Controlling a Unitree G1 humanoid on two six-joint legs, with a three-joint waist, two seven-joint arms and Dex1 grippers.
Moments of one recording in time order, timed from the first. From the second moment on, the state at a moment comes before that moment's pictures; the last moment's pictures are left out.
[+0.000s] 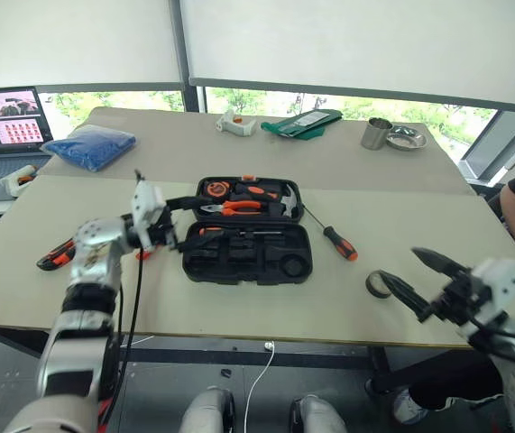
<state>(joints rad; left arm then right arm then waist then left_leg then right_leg) -0.58 0.57 0.16 0.53 -0.41 -0.06 -1.44 0.26 -0.54 -0.48 -0.28 0.49 0.11 0.76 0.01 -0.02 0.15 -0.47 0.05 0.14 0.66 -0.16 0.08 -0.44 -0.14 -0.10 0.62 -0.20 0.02</state>
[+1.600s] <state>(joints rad) -0.23 0.52 0.20 -0.03 -0.62 0.14 -1.16 -0.50 -0.54 -0.01 0.08 0.22 0.78 0.49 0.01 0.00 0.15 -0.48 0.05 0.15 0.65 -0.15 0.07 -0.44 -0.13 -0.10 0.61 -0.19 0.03</state>
